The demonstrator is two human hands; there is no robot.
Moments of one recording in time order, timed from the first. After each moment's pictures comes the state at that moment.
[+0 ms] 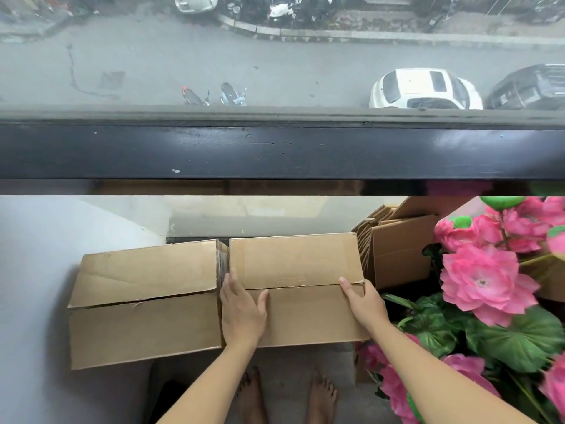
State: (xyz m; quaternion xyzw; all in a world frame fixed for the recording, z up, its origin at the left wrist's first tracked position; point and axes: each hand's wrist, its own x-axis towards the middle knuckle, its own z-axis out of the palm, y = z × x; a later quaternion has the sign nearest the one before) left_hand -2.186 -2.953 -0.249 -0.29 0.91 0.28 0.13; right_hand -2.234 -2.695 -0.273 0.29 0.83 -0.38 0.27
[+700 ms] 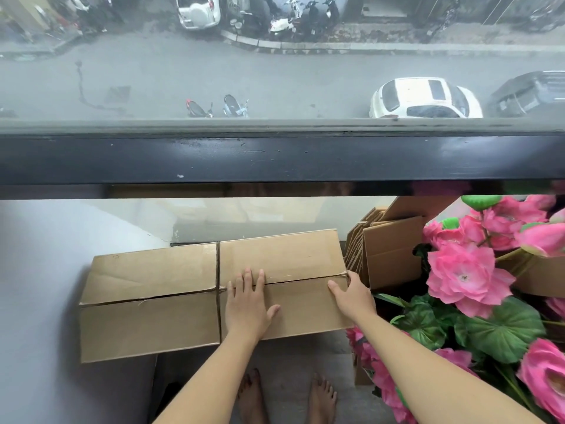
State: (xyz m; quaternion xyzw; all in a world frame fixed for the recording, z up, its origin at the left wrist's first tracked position) left_hand -2.188 -2.947 -0.238 -0.05 0.97 -0.01 0.26; right_hand -2.242 -2.711 -0.248 0.22 0.88 -0.28 0.31
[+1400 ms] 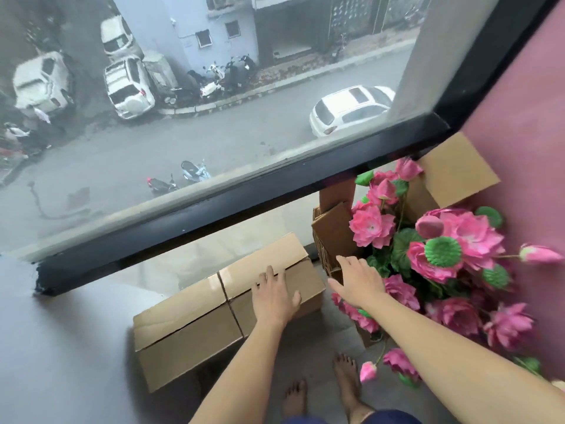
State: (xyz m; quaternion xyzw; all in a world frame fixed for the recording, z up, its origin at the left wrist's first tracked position) left_hand -2.151 -2.875 -0.021 0.07 0.97 0.00 0.23; right_hand -2.133 -2.669 -0.016 0.08 0.97 -0.10 0.21
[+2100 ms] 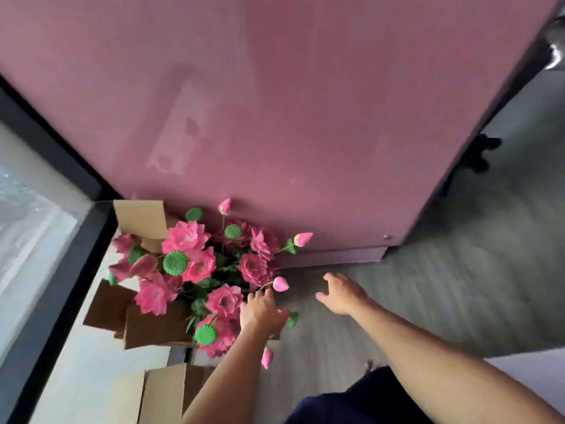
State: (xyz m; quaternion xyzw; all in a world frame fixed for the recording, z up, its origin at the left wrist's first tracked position) left_hand -1.924 -2.655 0.054 0.59 0.76 -0.12 0.25; right_hand -1.723 -2.593 0.043 0.63 0.71 -0.31 0.08
